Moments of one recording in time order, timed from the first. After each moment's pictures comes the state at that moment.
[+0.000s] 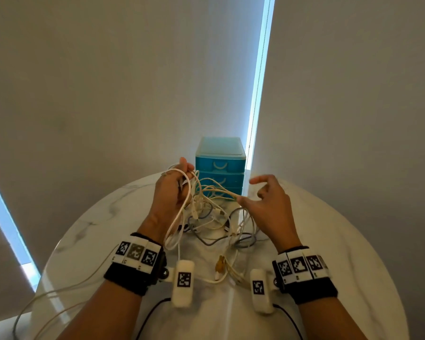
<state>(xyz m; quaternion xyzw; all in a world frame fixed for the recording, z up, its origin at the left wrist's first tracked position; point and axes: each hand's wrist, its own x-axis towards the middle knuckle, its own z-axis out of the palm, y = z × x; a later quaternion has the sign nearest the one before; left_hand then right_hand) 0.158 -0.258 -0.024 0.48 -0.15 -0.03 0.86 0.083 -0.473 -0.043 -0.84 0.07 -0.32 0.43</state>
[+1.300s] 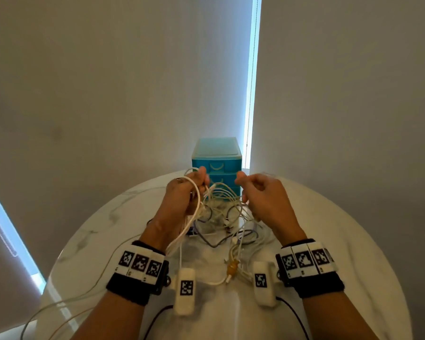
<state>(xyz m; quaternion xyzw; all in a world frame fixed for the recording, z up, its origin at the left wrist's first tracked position) 0.128 -0.273 -0.005 0.61 -0.19 -0.06 0.76 0.076 -0.470 -0.021 -0.79 0.05 -0.27 0.55</state>
